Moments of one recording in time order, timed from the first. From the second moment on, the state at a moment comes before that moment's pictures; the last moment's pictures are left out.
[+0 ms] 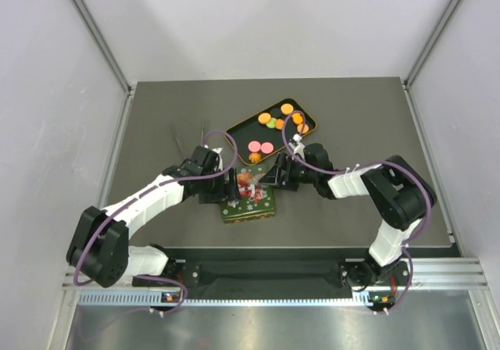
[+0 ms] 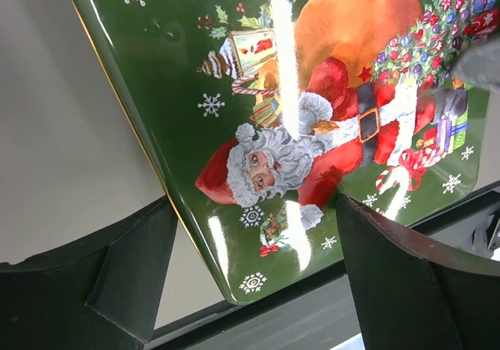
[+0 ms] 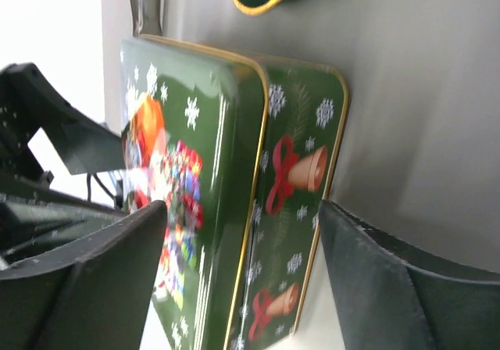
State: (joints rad) left arm -0.51 1.30 0.76 -0.48 0.20 -0.55; right arm 0.55 1.76 0.68 0.55 -0.54 0.84
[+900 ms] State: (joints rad) left arm -0.52 1.32 0.77 -0.47 0.20 -0.54; right arm 0.55 1.49 0.42 0.54 -0.64 0.86
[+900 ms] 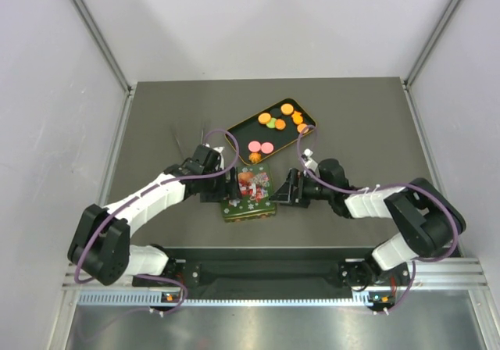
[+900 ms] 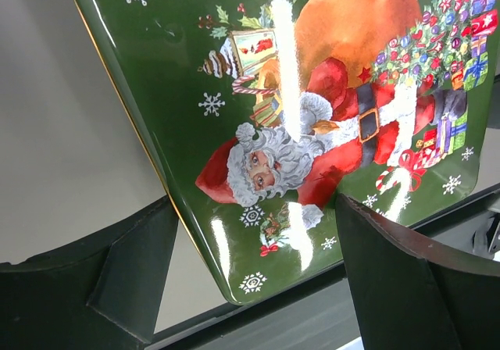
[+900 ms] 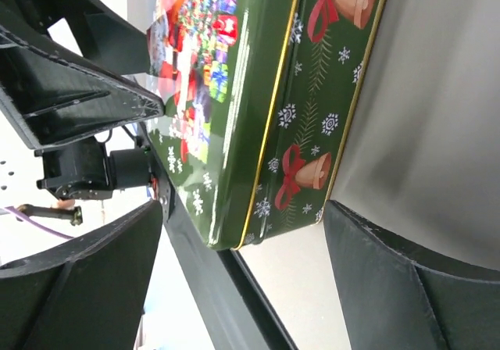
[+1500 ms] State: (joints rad) left arm -0.53 1.32 0.77 -0.46 0.19 -0.55; right arm 0.56 1.56 0.35 0.73 -0.65 0.93
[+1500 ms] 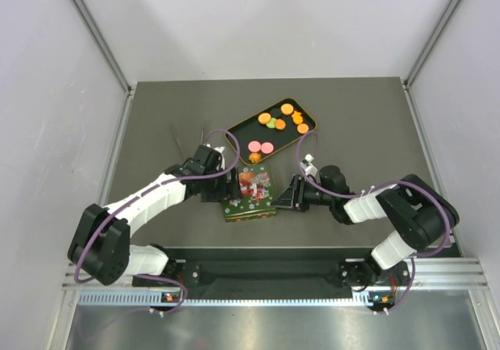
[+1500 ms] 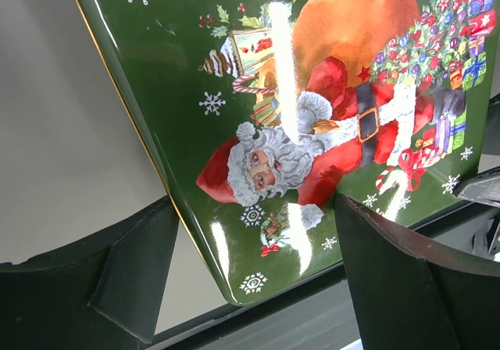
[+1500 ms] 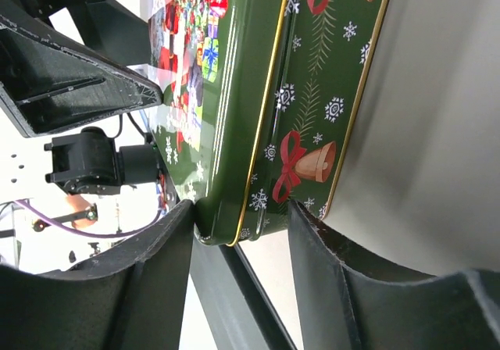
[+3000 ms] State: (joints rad) left arm -0.78 1.25 0.70 -0.39 -0.23 -0.80; right arm 0.63 1.62 0.31 0.89 -0.52 0.94
